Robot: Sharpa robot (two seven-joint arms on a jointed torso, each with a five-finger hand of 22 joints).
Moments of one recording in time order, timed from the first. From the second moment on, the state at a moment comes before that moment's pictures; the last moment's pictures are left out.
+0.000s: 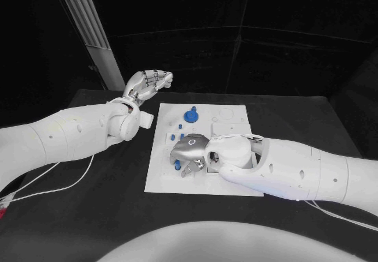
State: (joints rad) left arm 1.23 -0.66 -0.24 1.11 -0.07 -0.30 0.68; left_hand 1.30 0.06 -0.12 0.29 0.32 0.65 0.18 0.33 0.08 0.59 0.23 0.54 0.07 0.36 0.22 0.74 0.24 0.14 0.47 0.29 0.08 0.76; right arm 1.08 -0.45 -0.10 1.52 -1.93 0.00 -0.05; right_hand 1.61 -0.01 -0.13 0.29 0.05 0.90 0.18 0.06 0.06 0.98 0.12 0.06 0.06 1.47 0.02 1.43 1.25 0.12 1.36 0.11 0.88 1.24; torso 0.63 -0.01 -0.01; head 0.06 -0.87
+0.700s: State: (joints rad) left arm 1.23 -0.66 -0.24 1.10 -0.07 -0.30 0.68; left_hand 1.30 0.06 -0.12 0.29 0.32 0.65 0.18 0.33 0.08 0.59 0.23 0.54 0.07 0.36 0.22 0.74 0.24 0.14 0.47 0.29 0.08 0.76; right arm 1.08 -0.60 -0.10 1.63 -1.65 -0.36 0.00; right_hand 1.50 -0.05 -0.06 0.29 0.05 0.90 0.21 0.09 0.08 0.97 0.14 0.14 0.08 1.47 0.04 1.43 1.23 0.12 1.37 0.13 0.87 1.24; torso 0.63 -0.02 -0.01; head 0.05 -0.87
